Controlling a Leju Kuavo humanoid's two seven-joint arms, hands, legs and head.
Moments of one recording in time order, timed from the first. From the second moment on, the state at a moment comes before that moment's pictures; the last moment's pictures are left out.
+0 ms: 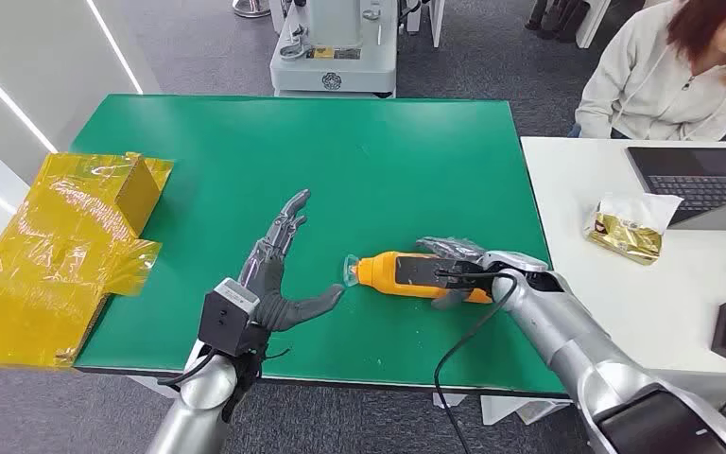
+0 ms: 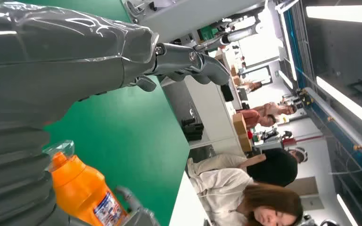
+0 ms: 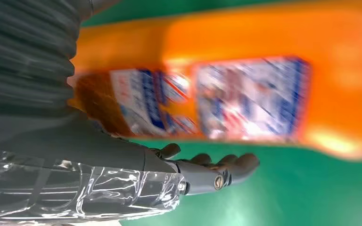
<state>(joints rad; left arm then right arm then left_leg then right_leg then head) -0.22 -0.17 -0.37 -1.26 -0.17 -0.03 -0.47 -0.82 -0.14 0.71 -0.65 0.63 0.51 -0.09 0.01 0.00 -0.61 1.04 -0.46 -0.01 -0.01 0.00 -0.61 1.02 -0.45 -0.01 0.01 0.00</state>
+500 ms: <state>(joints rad) -0.25 -0.16 -0.39 -1.21 -0.12 -0.01 -0.47 -0.93 -0.31 1.04 -0.74 0.51 0.54 0.00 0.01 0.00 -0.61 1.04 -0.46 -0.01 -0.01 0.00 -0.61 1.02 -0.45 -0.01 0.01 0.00</state>
